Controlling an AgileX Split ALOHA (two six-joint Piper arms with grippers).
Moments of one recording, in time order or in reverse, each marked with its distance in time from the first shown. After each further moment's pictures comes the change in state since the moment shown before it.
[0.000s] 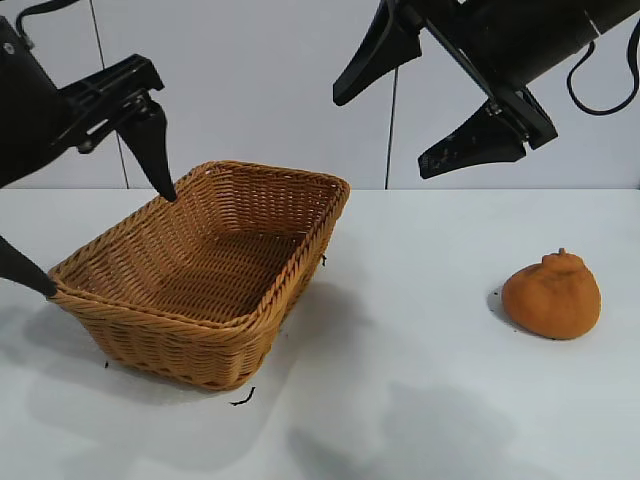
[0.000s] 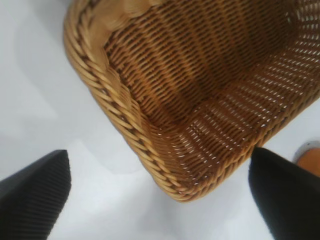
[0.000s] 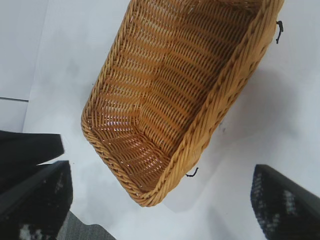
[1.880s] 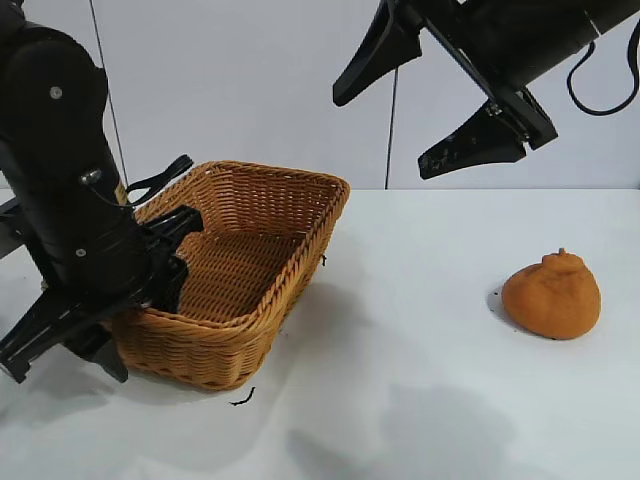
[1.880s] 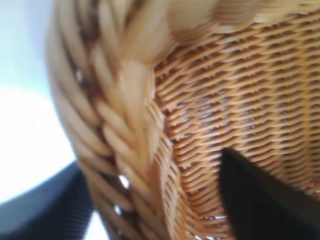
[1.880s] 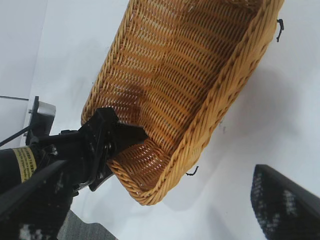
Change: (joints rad) left arm -0.035 0.325 -0.003 0.184 -0.143 -0.427; right arm 0.000 0.000 0.000 -0.001 0.004 0.000
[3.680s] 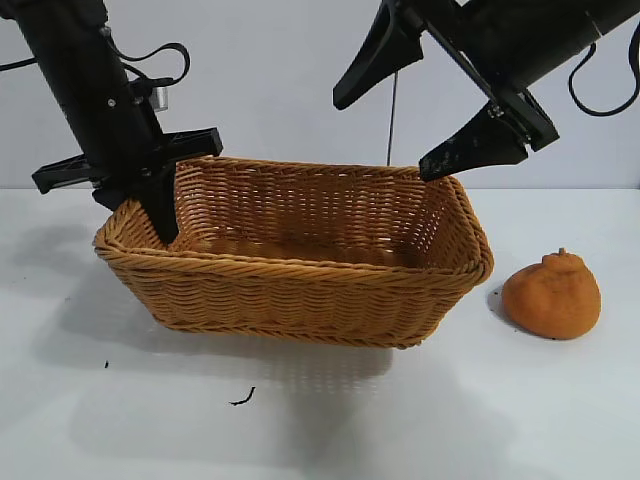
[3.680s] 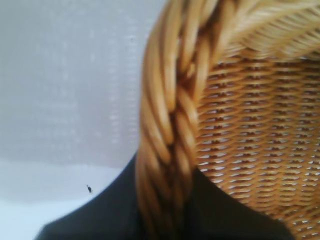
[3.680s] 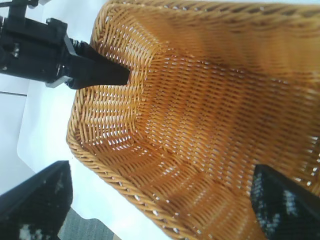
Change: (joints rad) left arm 0.280 0.249 -0.638 -0.393 0.489 1.533; right arm 0.000 0.000 0.000 -0.010 0.011 0.000
